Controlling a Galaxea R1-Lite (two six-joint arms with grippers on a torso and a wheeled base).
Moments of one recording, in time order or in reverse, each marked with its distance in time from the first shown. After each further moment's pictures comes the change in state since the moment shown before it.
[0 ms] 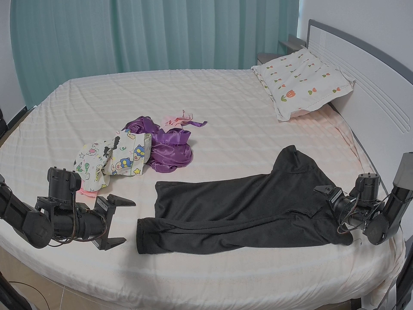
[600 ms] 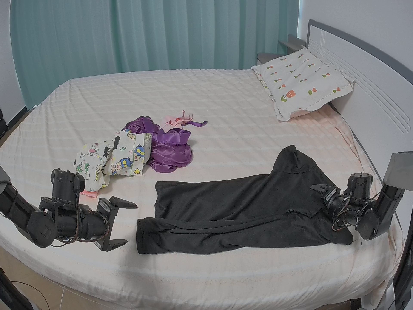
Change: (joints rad) left arm 0.000 0.038 -0.008 -0.003 0.000 -0.001; right arm -0.016 0.115 -0.109 0.005 -0.004 0.004
